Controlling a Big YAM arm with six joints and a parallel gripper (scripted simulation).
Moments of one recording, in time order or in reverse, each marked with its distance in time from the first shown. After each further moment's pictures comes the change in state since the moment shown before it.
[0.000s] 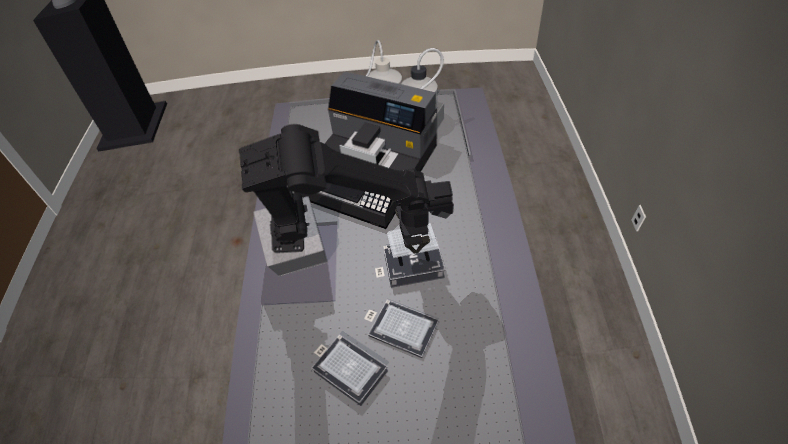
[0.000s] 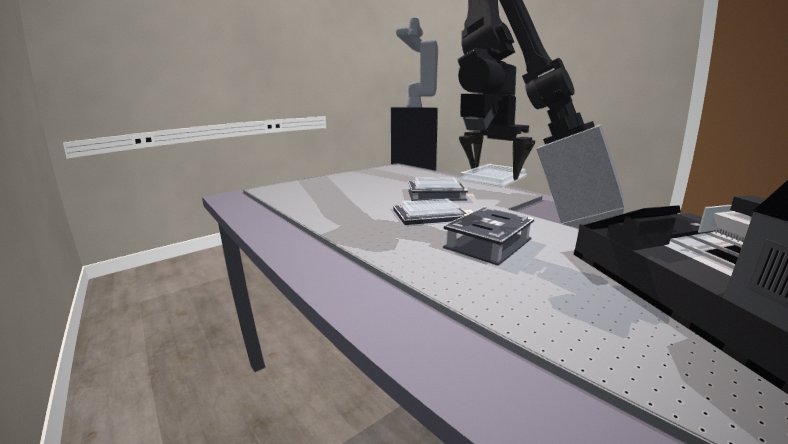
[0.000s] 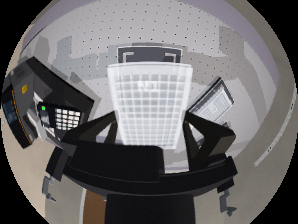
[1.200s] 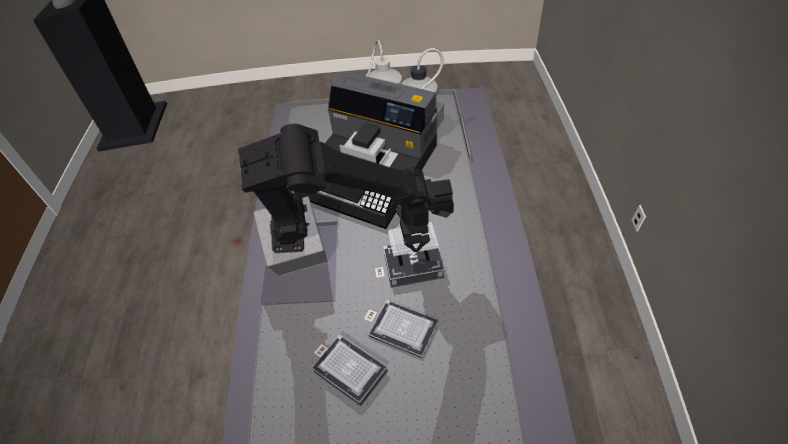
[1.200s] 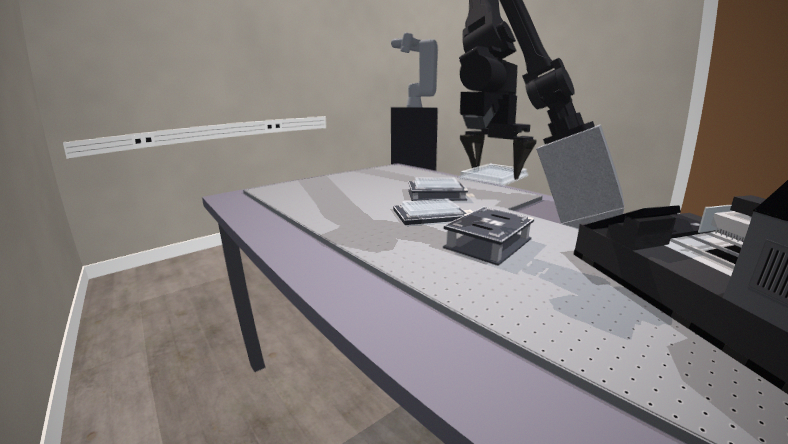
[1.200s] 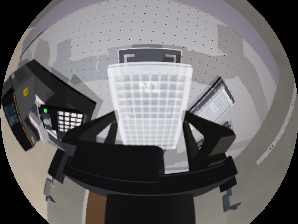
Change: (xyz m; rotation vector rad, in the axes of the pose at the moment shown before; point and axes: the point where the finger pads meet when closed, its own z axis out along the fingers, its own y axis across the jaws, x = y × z) arm -0.002 0.002 -0.002 0.000 -0.009 0.025
